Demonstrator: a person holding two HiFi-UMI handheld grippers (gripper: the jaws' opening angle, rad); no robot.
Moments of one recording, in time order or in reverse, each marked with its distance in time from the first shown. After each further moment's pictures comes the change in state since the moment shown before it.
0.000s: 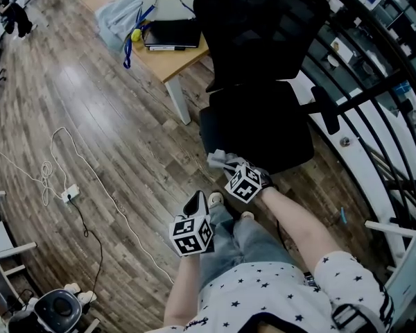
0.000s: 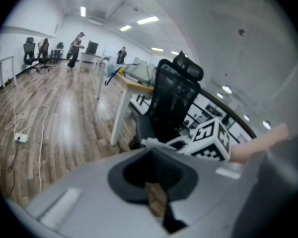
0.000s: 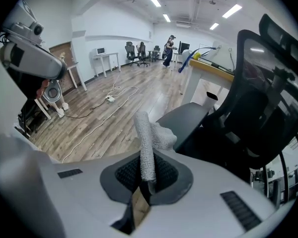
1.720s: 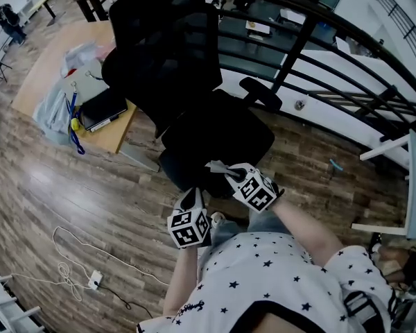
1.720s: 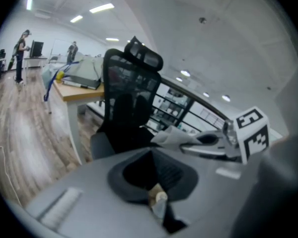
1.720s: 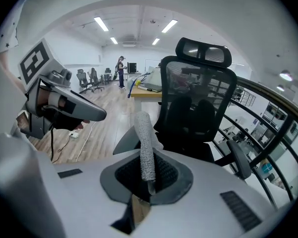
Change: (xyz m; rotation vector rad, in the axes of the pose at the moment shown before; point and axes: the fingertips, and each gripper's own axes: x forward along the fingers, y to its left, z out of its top) left arm 0.057 -0.094 0.075 0.354 0.094 -0.376; right arm -0.166 -0.060 -0.010 0.452 -0.199 -0.373
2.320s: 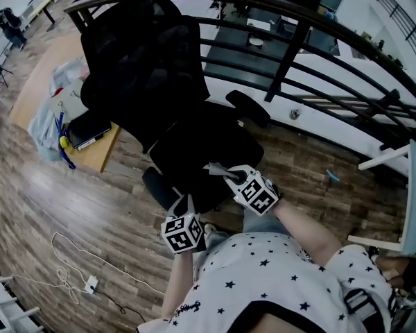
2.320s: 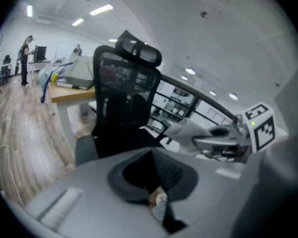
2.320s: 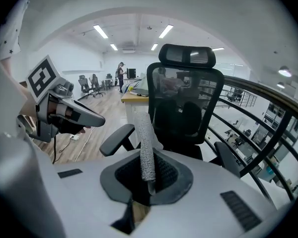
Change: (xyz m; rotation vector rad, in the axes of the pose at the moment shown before) left arm 0.058 -0.045 0.022 -0.008 0.012 0.082; right arm -0.032 -0.097 -0.012 0.013 -0.059 0.032
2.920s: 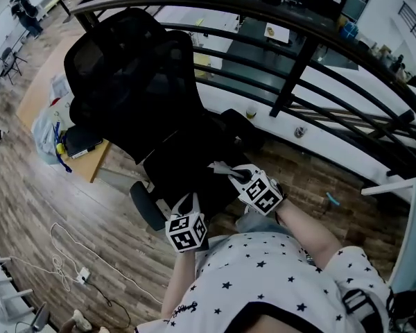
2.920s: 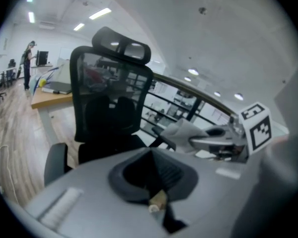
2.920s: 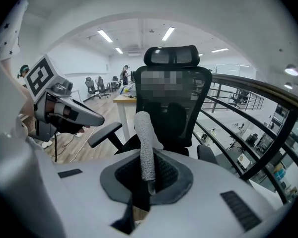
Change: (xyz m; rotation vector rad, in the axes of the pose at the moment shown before) left arm 0.084 -0.095 0.045 -0.009 -0.032 0.058; right arm -0.017 -0.132 -0.021 -0.041 -0.026 0.073
